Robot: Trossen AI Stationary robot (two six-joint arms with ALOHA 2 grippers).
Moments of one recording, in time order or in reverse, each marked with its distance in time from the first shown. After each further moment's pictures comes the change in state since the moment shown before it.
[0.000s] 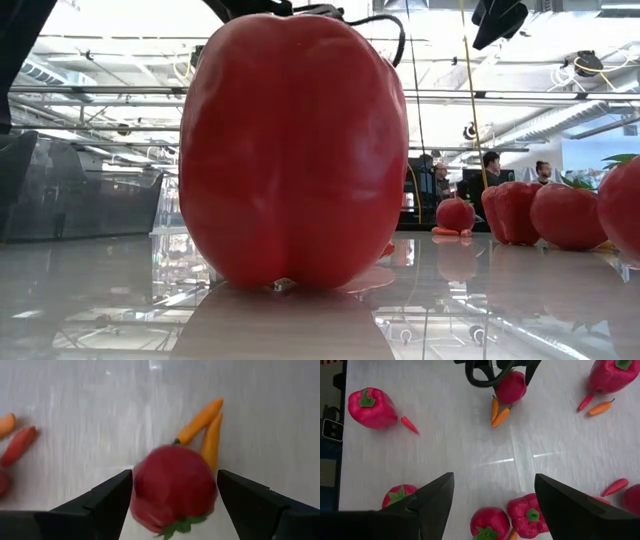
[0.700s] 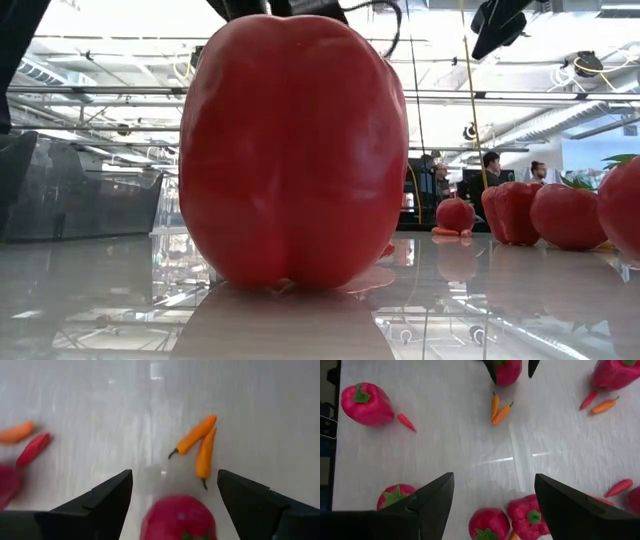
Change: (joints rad) left arm 0.002 -0.045 0.010 -0.009 0.006 -0.051; right arm 0.000 0.000 -0.045 0.047 0.000 -0.009
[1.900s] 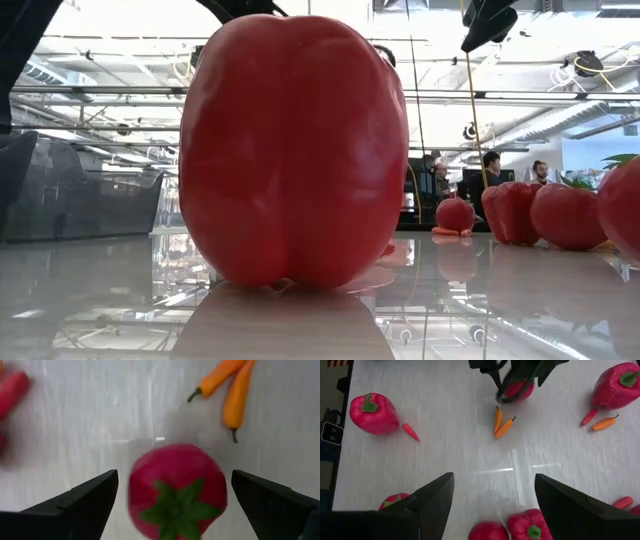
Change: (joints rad) left arm 0.040 0.069 0.002 -0.139 -0.017 0.059; right arm -0.002 0.000 -0.001 0.048 0.000 -0.041
